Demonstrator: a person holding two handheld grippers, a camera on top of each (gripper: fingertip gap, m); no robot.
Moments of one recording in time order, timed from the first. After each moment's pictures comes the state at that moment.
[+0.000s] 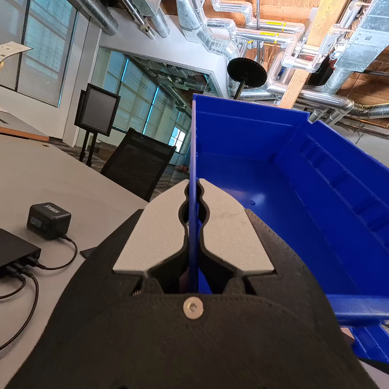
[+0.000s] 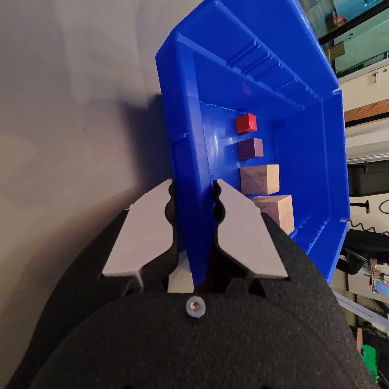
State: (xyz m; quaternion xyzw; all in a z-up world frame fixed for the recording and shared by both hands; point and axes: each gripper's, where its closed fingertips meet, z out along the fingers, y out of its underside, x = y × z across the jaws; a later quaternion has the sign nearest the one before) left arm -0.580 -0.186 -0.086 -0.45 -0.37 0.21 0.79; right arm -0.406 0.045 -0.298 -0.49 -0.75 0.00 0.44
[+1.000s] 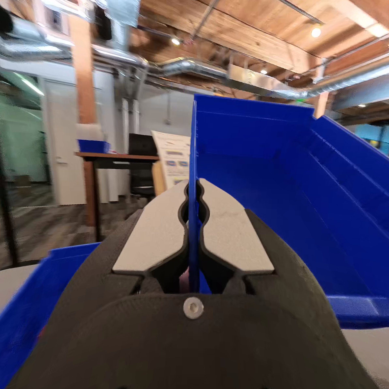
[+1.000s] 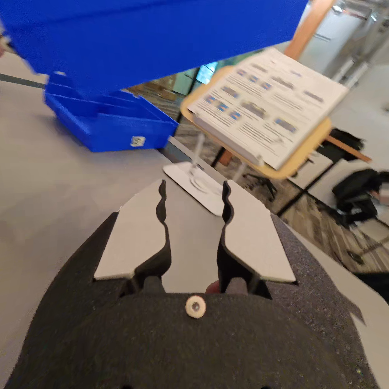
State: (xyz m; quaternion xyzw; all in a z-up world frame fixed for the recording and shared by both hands) left arm -0.276 0.045 -0.017 -0.56 -0.01 -0.02 0.83; right arm 0.006 0.111 -0.143 -0.54 -0.48 0.19 0.67
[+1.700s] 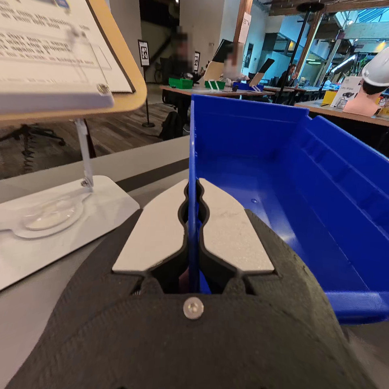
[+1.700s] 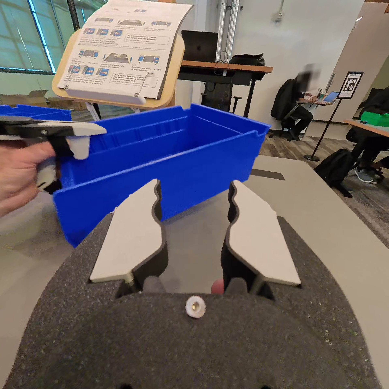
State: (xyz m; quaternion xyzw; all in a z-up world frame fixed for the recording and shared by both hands) left arm -0.031 0.229 -0.197 -0.72 0.12 -0.18 0.66; right arm 0.207 0.158 -0.180 -0.68 -0.23 0.18 0.68
